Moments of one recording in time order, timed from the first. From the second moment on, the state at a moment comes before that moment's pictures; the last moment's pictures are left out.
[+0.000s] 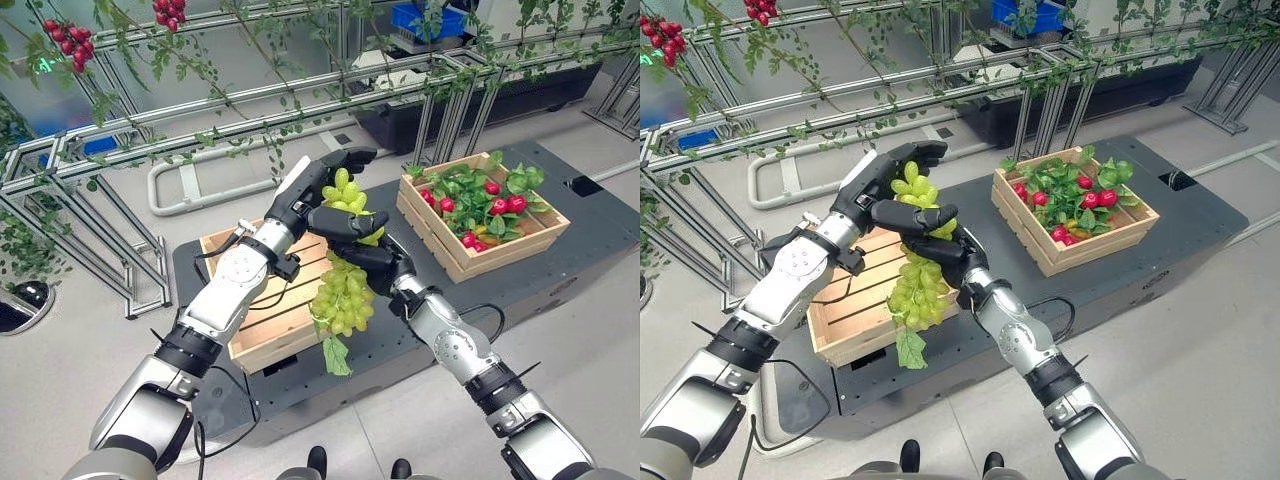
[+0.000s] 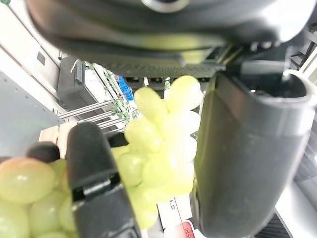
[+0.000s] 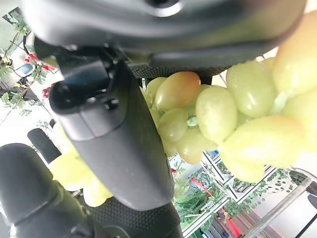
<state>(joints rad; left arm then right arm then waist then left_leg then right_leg) -0.62 0.55 -0.40 0.20 -0.41 -0.09 -0.06 -0.48 -0.27 0.45 0.28 1.03 0.06 -0.02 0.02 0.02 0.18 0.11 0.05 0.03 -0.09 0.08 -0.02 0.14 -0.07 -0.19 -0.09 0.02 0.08</state>
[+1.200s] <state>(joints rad) -0.18 0.39 -0.14 0.26 -0.51 -0.21 0.09 -0.03 -0.28 0.24 0.27 1.03 -0.01 0.05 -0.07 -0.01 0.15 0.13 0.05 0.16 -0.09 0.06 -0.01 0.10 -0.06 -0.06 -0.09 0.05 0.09</state>
